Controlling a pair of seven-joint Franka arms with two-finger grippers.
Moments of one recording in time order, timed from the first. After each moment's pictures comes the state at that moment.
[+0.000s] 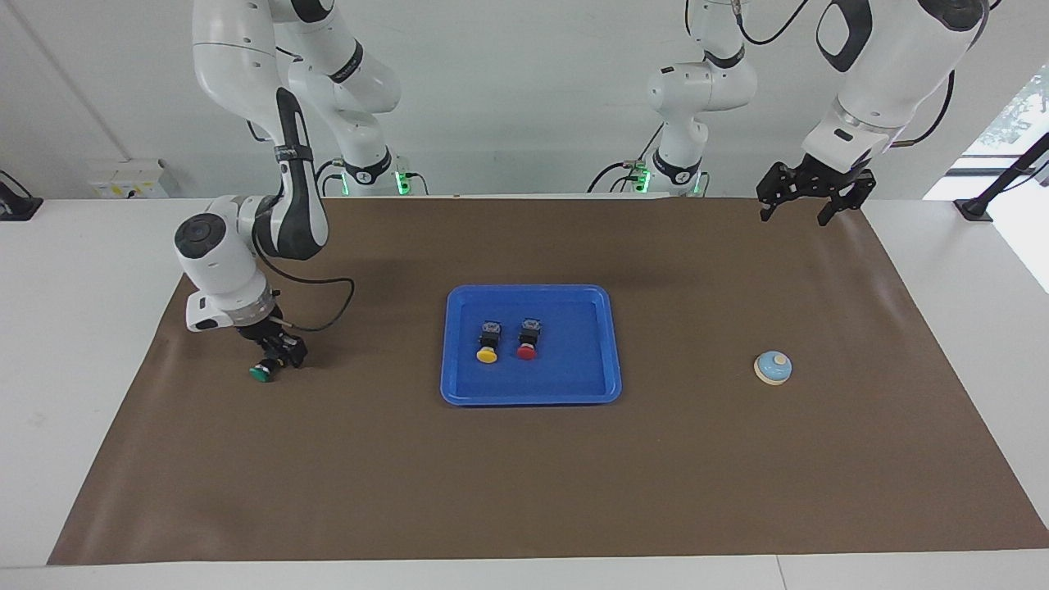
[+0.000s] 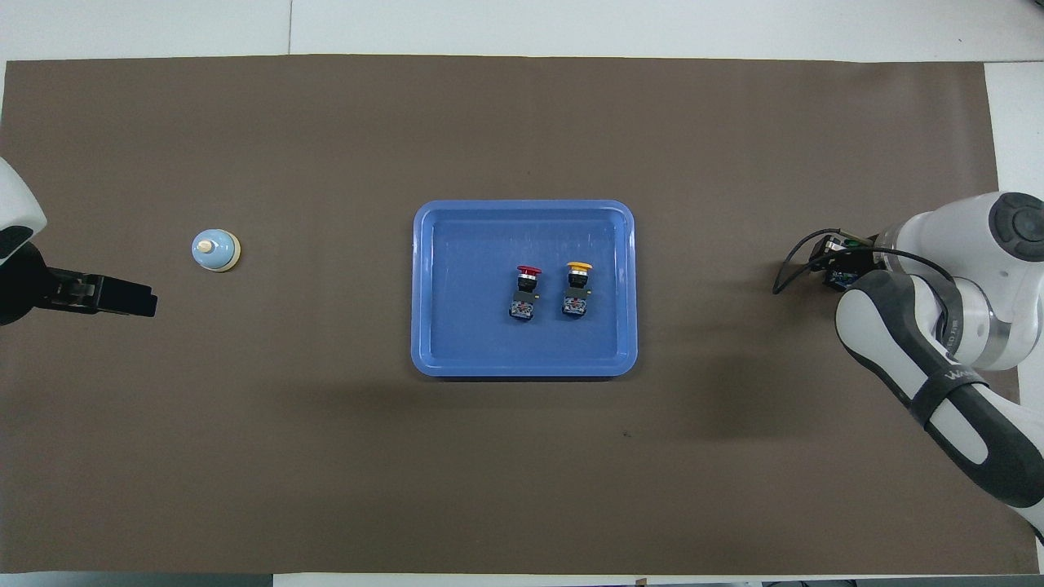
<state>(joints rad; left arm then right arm) 0.02 -0.15 -0.09 -1.82 -0.03 1.64 0.11 -0.23 0.26 0.09 -2.13 -0.07 2.43 0.40</state>
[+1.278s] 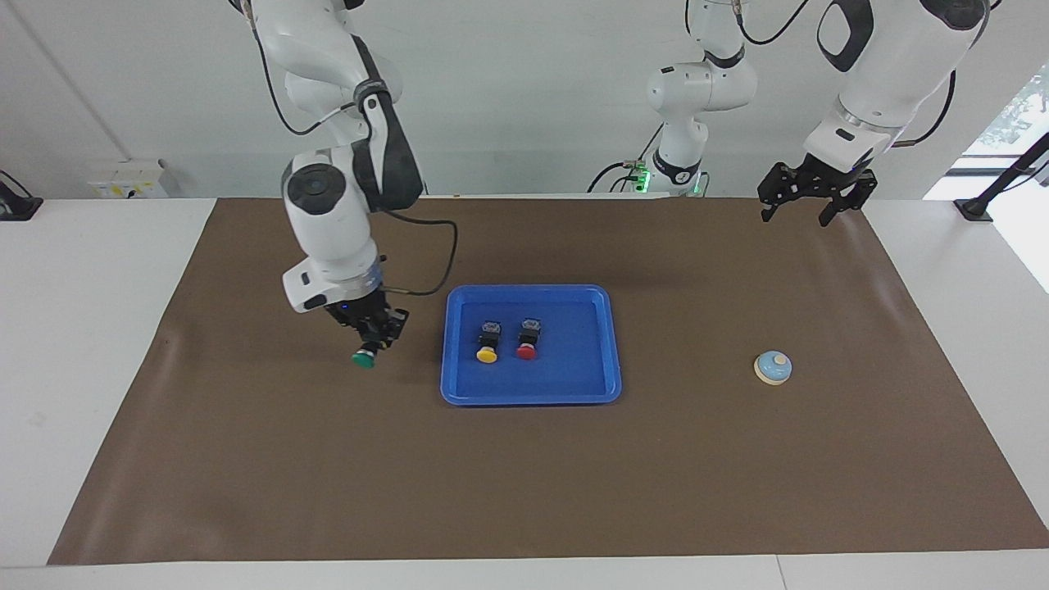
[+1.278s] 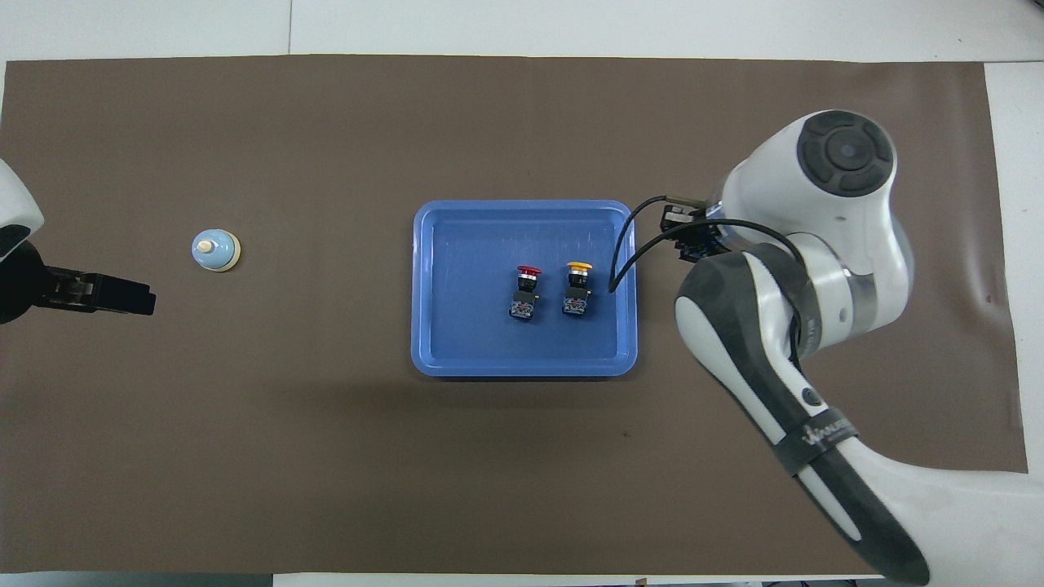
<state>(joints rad) 0.02 -0.15 -0.09 -1.82 -0.03 1.65 0.11 0.20 0.23 0.12 -1.82 -0.01 2.08 0.59</state>
